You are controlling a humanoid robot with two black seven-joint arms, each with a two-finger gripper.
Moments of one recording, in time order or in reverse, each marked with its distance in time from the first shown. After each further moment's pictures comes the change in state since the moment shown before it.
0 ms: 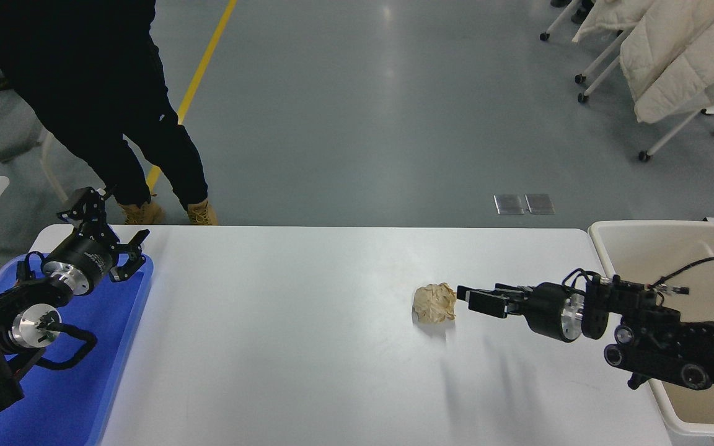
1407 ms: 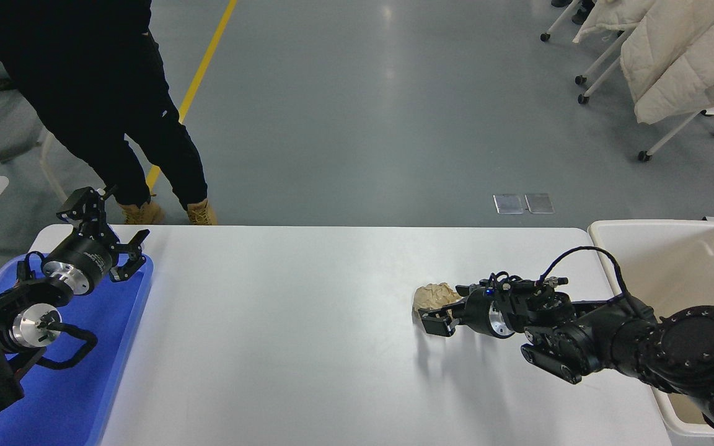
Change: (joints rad) left arm 0.000 0.000 0.000 0.000 0.000 0.000 0.000; right arm -0.068 0.448 -0.259 -0.596 -0.002 0.042 -0.001
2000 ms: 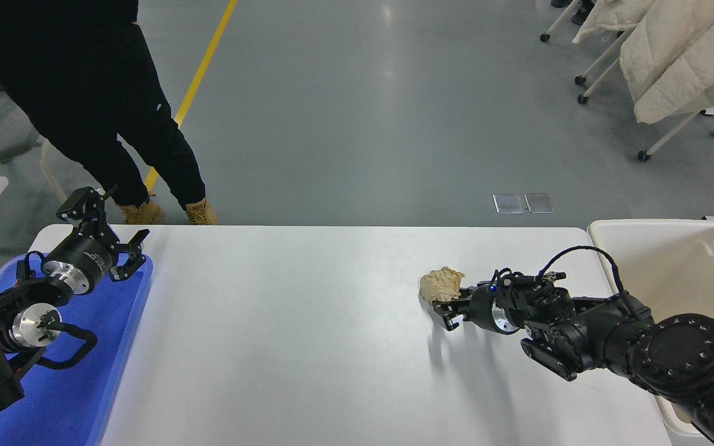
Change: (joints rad) left arm 0.000 0.000 0.000 0.000 0.000 0.000 0.000; right arm 0.008 0.019 0.011 -0.070 0.038 0.112 -0.001
